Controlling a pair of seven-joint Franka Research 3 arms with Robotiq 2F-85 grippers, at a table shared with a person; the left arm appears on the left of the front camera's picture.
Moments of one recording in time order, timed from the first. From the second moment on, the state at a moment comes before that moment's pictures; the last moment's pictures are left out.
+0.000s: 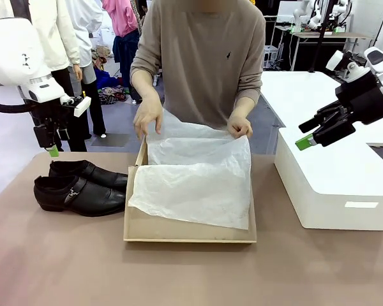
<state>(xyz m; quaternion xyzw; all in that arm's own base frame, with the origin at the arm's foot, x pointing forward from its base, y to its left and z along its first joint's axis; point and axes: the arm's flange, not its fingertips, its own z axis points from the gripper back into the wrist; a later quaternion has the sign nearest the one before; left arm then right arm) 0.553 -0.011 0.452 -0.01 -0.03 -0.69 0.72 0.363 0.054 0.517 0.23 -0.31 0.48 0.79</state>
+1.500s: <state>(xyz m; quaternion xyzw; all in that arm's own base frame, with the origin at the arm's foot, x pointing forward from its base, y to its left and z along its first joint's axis) 0.608 -0.013 0.396 -0.01 -0.03 -0.68 0.73 0.363 0.054 0.517 0.23 -0.31 0.48 0.79</state>
